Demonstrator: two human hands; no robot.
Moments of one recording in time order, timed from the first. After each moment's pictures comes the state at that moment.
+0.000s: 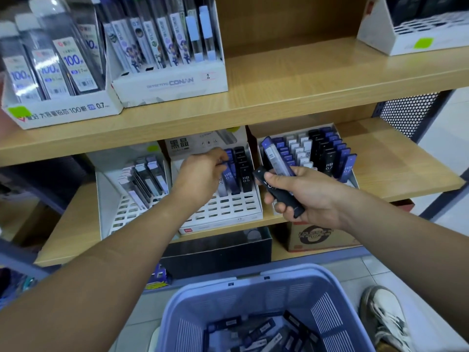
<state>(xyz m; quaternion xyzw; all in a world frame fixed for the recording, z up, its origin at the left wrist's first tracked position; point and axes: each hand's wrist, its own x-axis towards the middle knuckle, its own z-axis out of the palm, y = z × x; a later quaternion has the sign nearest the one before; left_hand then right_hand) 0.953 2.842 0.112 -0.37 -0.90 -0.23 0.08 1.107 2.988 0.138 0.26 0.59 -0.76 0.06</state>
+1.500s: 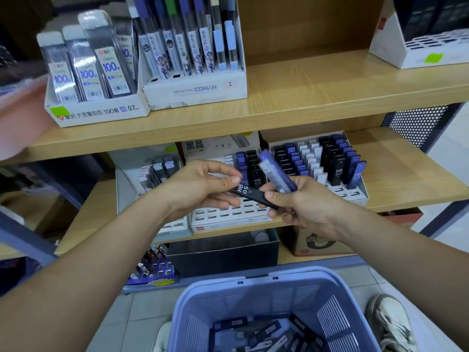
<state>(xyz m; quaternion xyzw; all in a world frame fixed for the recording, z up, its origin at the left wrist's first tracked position) 0.989 2.795 0.164 -0.22 -0.72 -0.55 -0.36 1.104 2.969 0.126 0.22 0.65 -0.73 0.03</state>
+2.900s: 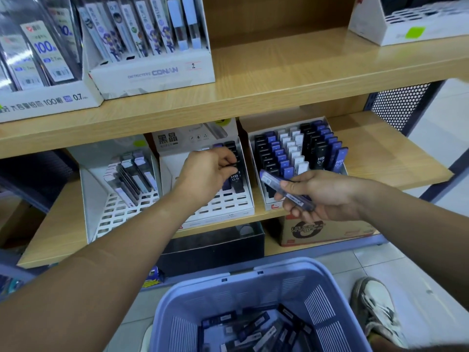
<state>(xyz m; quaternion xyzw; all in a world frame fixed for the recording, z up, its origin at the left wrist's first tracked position) 0.970 2.860 0.109 -0.37 -0.87 -0.32 0.00 1.119 3.034 0.114 0.28 0.66 -0.68 0.17</state>
